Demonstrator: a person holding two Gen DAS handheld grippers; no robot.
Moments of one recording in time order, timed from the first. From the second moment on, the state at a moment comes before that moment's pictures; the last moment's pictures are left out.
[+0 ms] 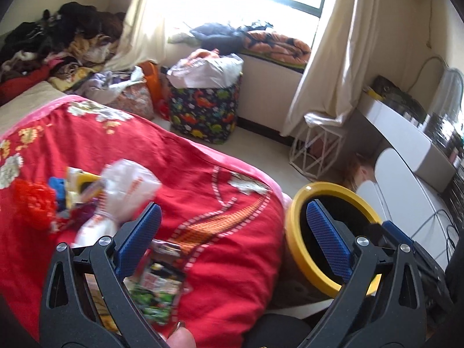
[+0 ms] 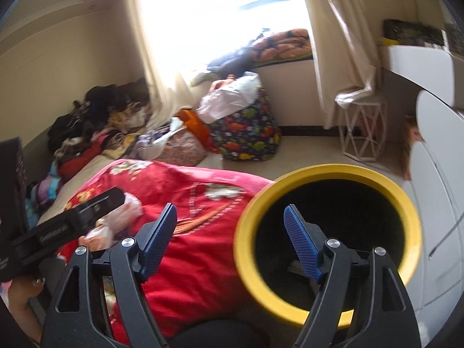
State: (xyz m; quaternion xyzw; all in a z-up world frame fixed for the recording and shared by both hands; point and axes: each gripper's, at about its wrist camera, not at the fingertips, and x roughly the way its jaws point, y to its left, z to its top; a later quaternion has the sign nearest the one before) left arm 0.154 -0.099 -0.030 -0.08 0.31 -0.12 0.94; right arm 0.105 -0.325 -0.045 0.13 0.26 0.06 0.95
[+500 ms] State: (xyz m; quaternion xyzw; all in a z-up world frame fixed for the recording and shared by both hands) left arm 0.155 -0.002 -0.027 -0.12 0.29 -0.01 0.95; right arm 0.111 -0.230 -0.037 0.07 0.27 0.16 0.95
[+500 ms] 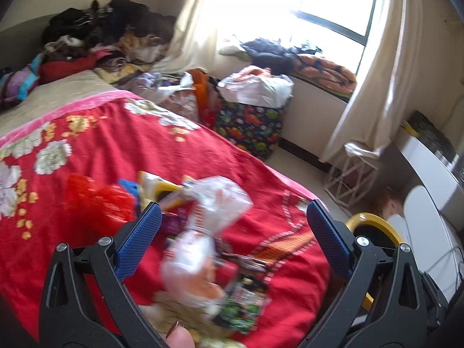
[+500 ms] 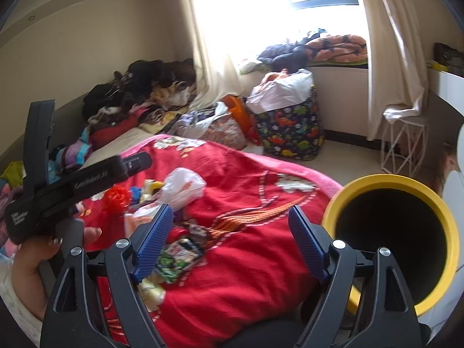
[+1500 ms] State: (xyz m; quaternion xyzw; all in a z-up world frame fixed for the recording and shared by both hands) left arm 0.189 0.148 -0.106 -0.35 0.40 0.07 0.84; right arm 0.144 -0.067 -0.092 -0.03 0.37 0.30 0.88
